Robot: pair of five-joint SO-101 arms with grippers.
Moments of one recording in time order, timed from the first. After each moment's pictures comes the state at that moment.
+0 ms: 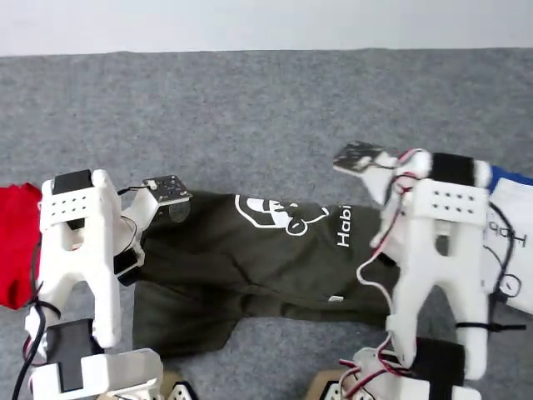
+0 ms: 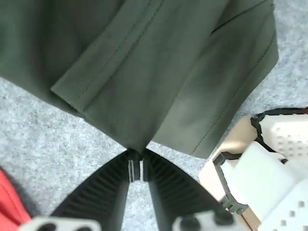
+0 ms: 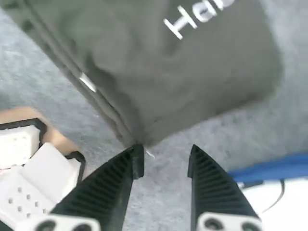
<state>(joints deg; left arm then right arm) -17.1 -5.6 26.5 98.8 -59.6 3.3 -13.5 13.8 100.5 56.1</state>
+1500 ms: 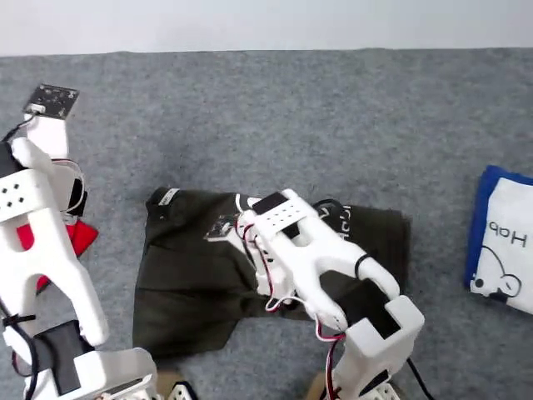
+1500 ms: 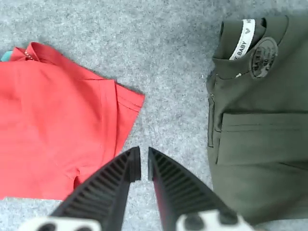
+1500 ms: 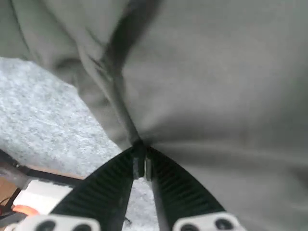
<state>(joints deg) -27.9 -5.8 -2.8 99.1 -24.6 -36.2 11.9 23.0 83.3 30.8</state>
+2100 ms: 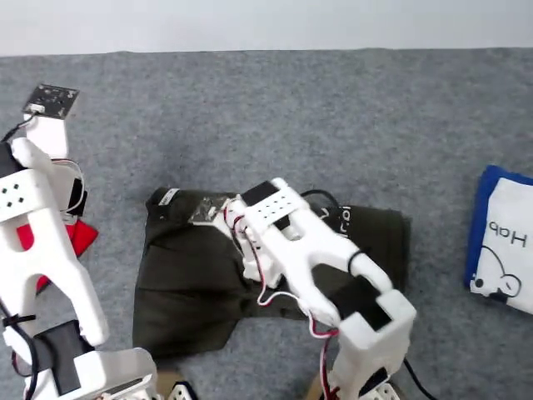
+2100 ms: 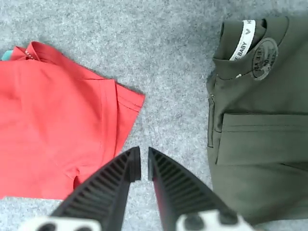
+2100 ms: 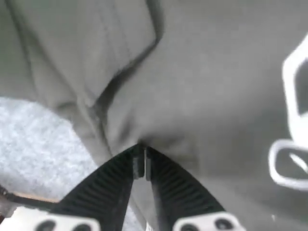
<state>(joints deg) -27.9 -5.8 -2.8 99.1 -24.5 -38.2 16.5 14.6 79.7 30.5</state>
